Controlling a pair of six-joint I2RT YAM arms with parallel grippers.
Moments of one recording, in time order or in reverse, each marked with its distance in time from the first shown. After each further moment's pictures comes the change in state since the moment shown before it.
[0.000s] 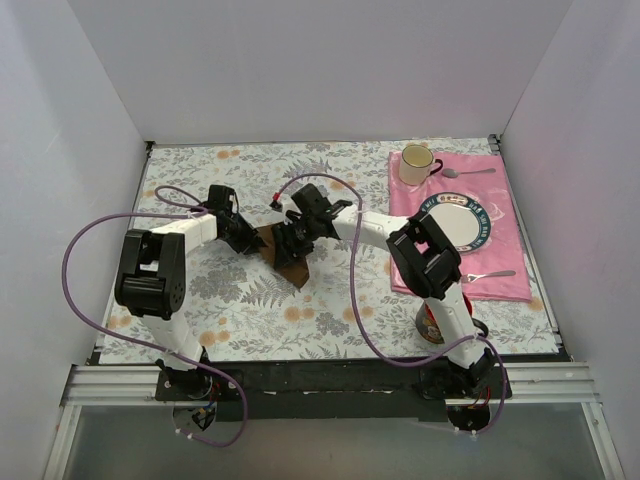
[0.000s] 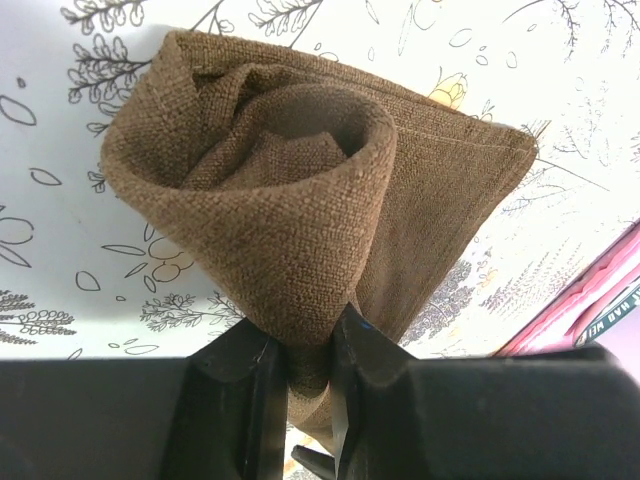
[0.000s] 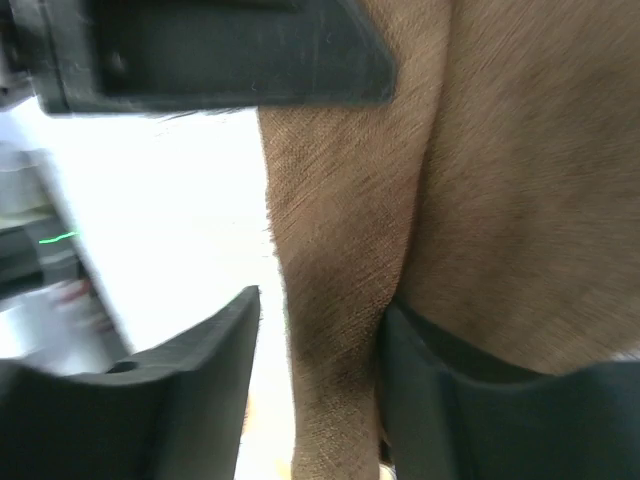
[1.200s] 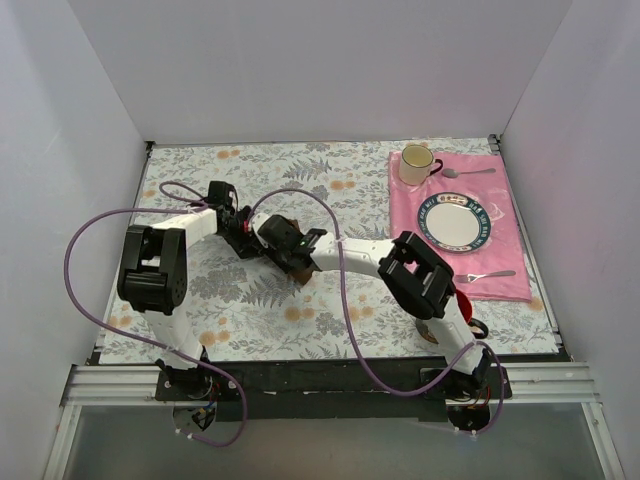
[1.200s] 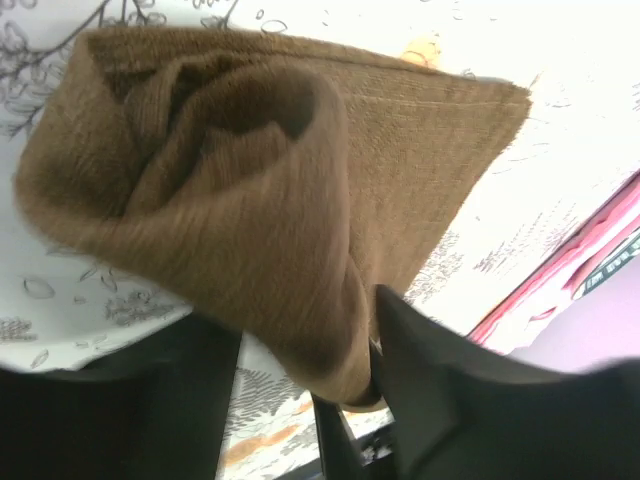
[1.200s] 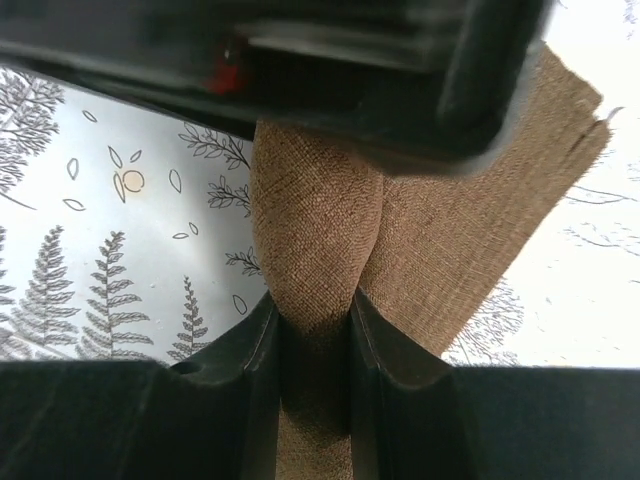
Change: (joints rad) left arm 0.014 0.064 0.081 -0.083 0.112 0.054; right arm 0.272 -0.074 -0.012 -0.040 0.938 -0.390
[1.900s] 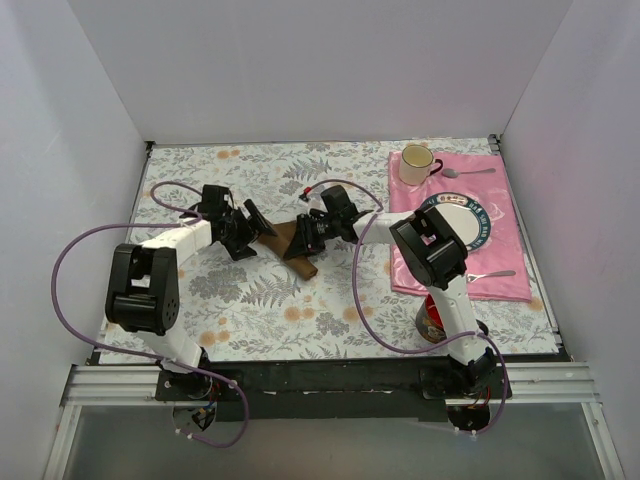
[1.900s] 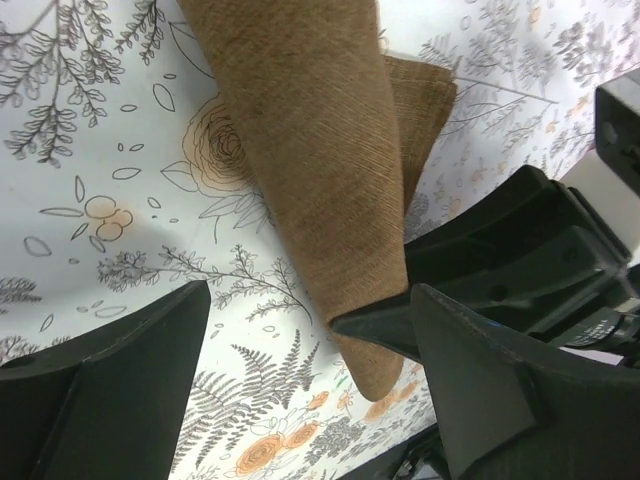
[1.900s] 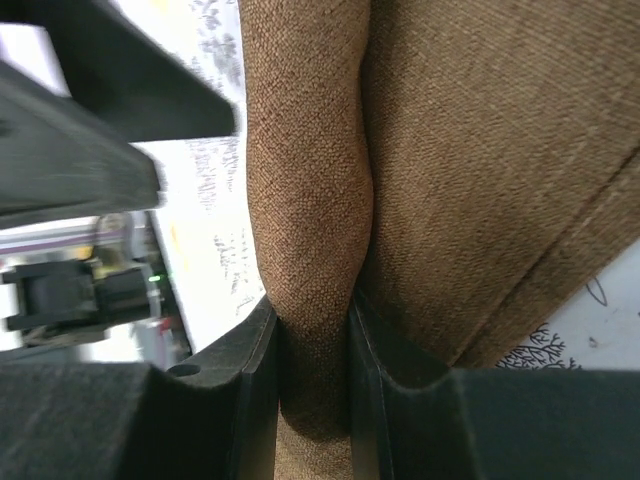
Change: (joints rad) left arm -0.005 -0.194 -0.129 0.119 -0.008 0.079; right arm -0.374 0.082 -0.166 0.414 -1.040 0.637
